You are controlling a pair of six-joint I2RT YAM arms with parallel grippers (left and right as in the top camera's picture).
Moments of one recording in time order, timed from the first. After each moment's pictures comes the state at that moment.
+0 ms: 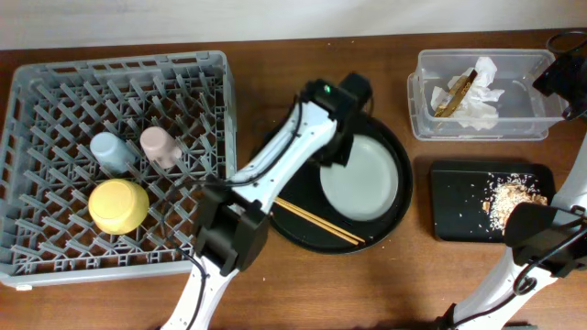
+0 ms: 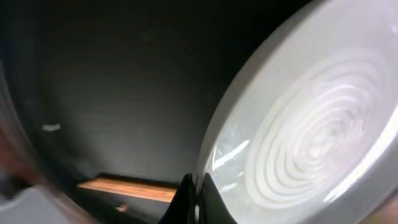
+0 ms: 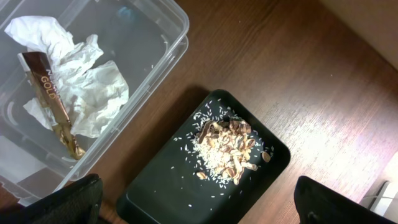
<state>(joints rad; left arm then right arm) -0.69 2.37 2.31 -1.45 -0.03 -0.36 -0.41 2.07 2.49 -1.68 0.28 0.47</state>
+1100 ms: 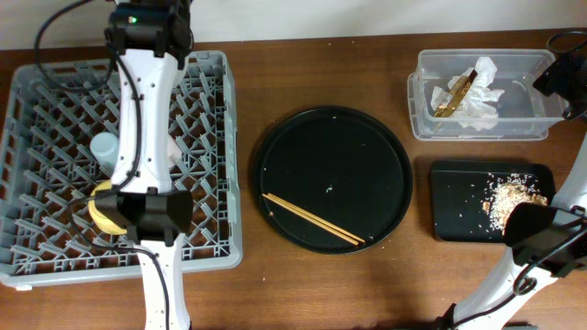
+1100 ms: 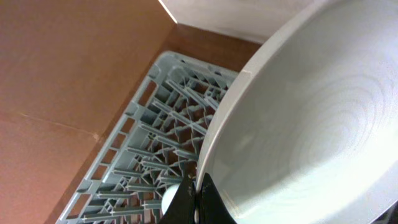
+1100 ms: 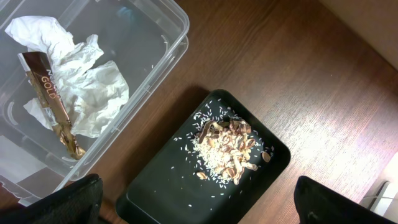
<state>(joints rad) -0.13 2.36 2.78 -1.48 -0.84 -0.35 -0.41 2.07 2.49 -1.68 0.28 0.47</state>
